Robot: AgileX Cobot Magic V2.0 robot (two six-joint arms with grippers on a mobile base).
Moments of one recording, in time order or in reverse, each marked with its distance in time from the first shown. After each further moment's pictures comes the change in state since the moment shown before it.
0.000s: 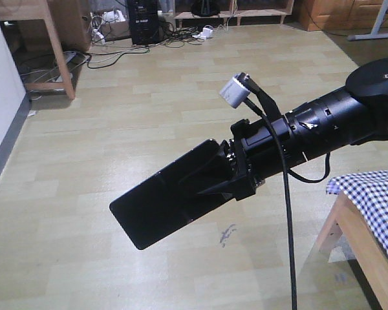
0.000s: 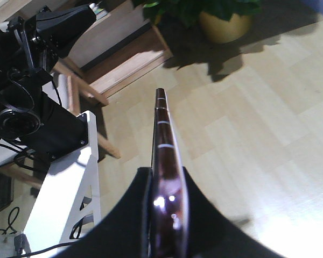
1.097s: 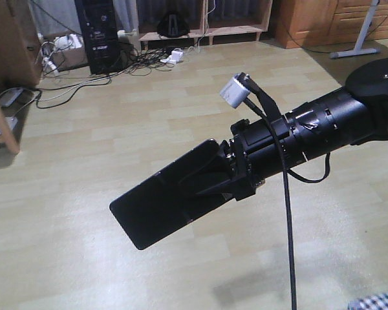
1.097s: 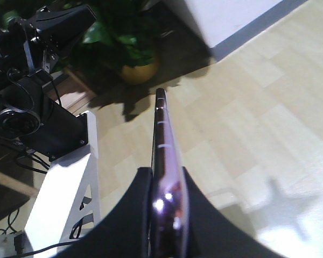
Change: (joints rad) left arm 0.000 0.000 0.000 0.000 0.000 0.000; right arm 0.000 0.000 0.000 0.000 0.000 0.000
